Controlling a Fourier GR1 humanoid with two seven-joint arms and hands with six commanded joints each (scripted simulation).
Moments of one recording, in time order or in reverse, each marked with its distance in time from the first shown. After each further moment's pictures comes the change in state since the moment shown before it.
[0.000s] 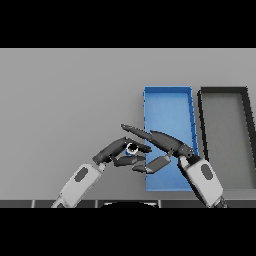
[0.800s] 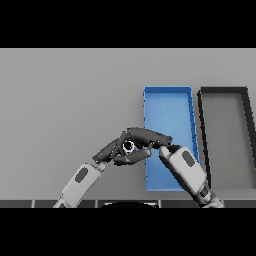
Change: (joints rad) left arm 0.012 -0.032 0.035 -0.013 -0.050 -0.031 0.035; right arm -0.167 0.126 0.058 0.189 -0.096 0.078 0.039
